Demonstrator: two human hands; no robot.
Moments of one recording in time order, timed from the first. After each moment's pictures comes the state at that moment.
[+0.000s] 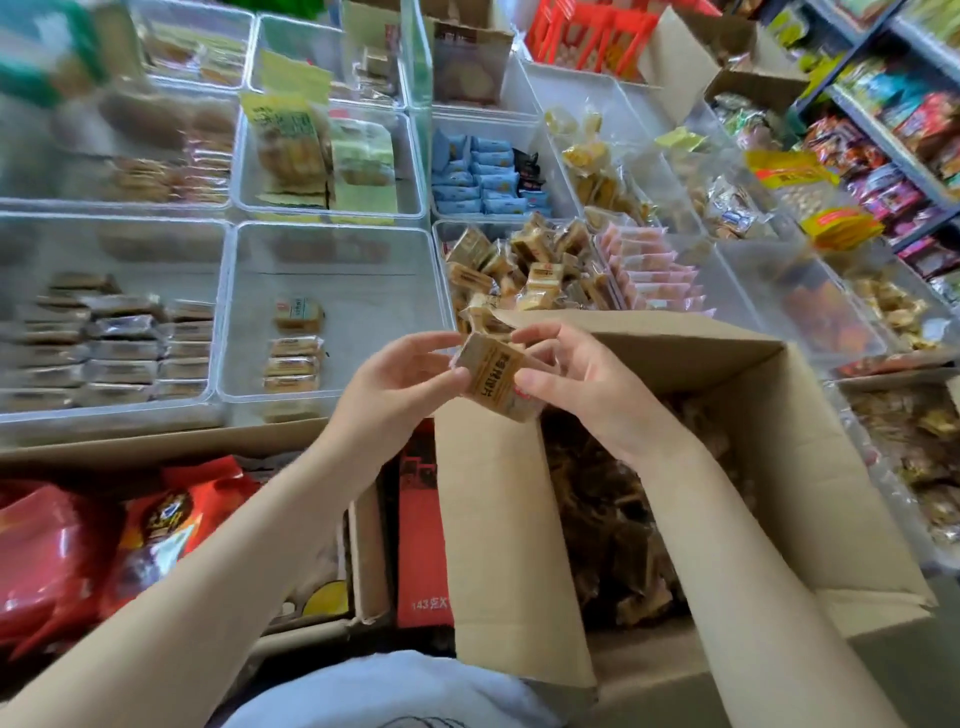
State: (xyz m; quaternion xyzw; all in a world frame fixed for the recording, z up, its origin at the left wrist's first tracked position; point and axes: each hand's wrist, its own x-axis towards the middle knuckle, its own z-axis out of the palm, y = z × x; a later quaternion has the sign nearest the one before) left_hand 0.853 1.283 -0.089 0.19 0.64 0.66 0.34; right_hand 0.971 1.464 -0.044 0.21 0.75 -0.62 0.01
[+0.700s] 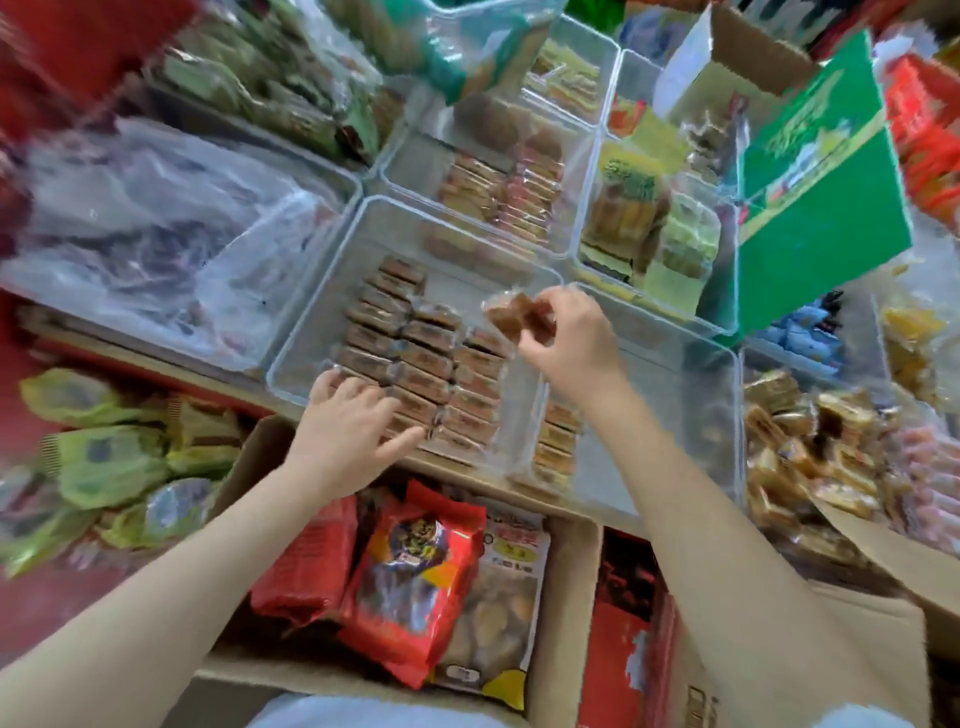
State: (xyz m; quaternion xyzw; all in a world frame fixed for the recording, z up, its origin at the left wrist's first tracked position) left_hand 0.610 0.993 -0.267 0.26 0.95 0.12 0.10; right_hand 0.586 1.255 -0.162 0.05 0.98 -0.19 -0.02
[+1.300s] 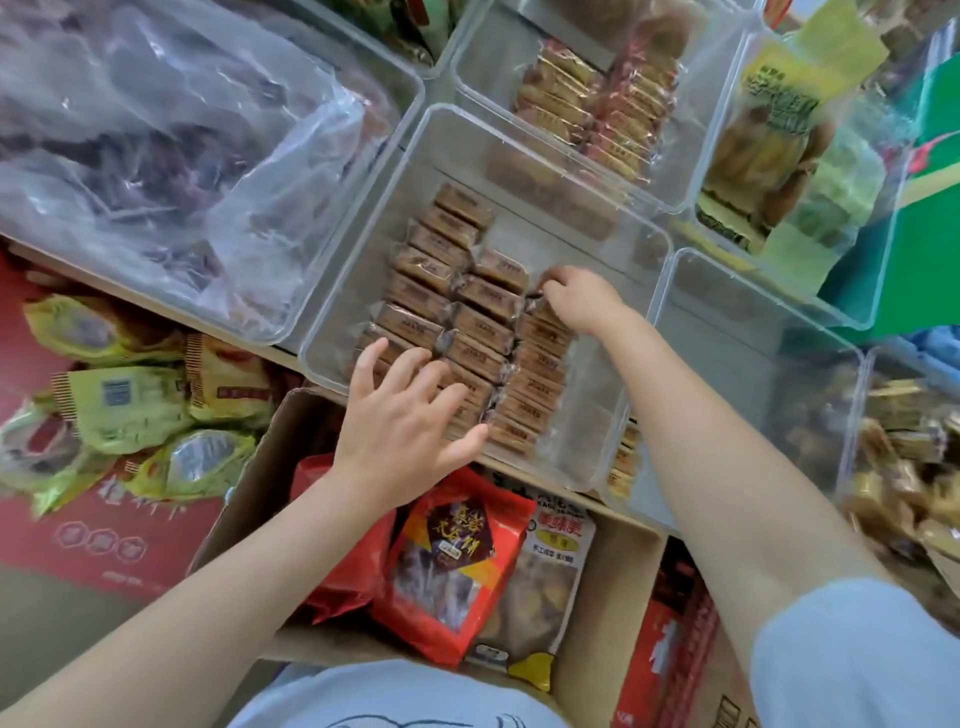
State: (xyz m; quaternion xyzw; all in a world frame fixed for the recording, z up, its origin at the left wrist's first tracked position) left_hand 0.613 1.003 -0.287 0.24 0.96 0.15 -0.03; right_hand 0.478 1.254 -0.291 0.13 0.93 -0.15 0.30
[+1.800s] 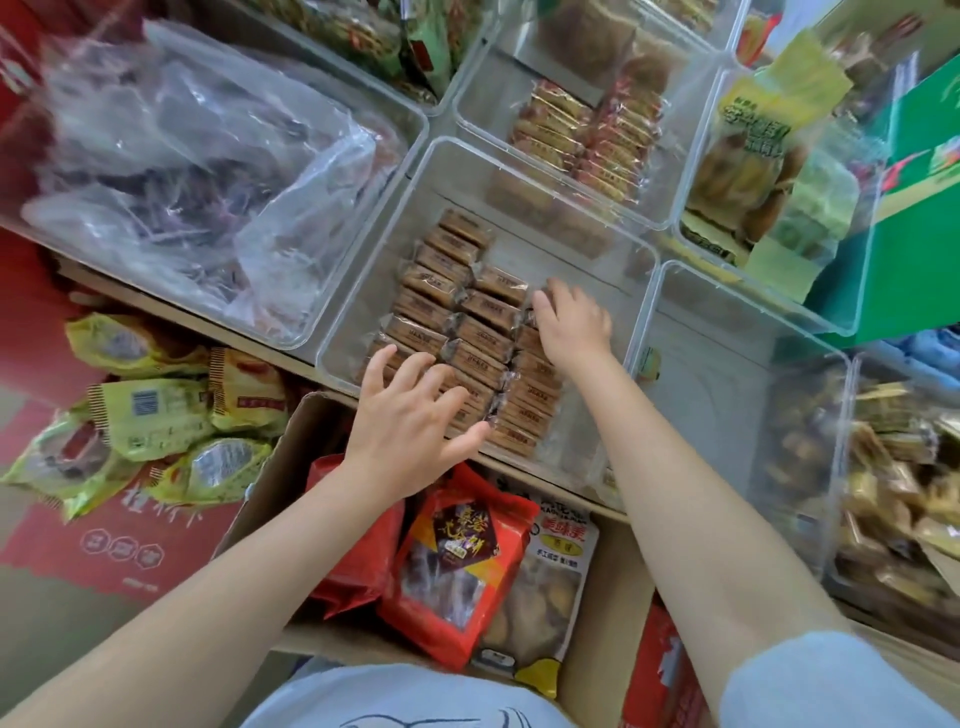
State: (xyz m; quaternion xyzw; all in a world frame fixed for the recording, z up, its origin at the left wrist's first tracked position) left_hand 0.612 1.002 -0.278 0.25 0.96 0.12 0.02; right_hand 0.520 1.229 -0.281 0.17 0.96 -0.17 0.16
